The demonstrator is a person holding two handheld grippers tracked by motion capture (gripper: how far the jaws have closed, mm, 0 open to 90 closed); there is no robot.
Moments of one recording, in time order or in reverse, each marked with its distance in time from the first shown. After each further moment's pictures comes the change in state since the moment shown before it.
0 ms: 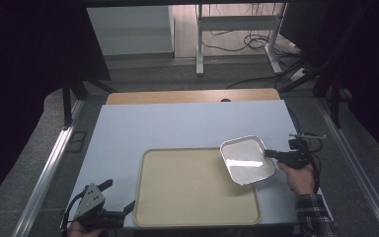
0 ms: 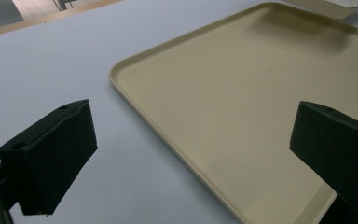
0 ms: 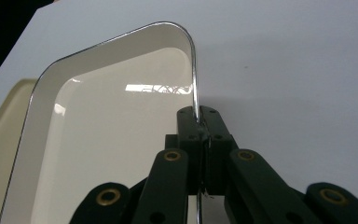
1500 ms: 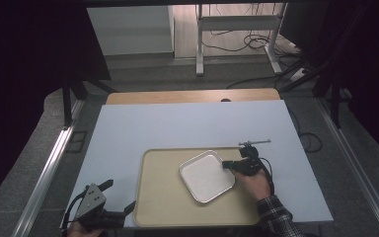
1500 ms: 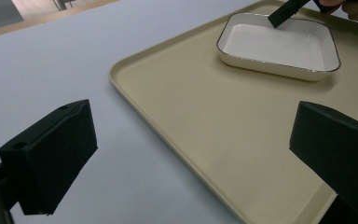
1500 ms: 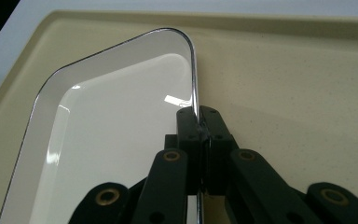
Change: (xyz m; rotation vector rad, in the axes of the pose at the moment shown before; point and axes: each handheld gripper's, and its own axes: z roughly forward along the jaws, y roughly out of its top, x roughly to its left) left arm -0.001 0.000 0.000 0.007 0.002 0.014; right arm 0.088 -0.028 0.091 0.161 0.092 -0.117
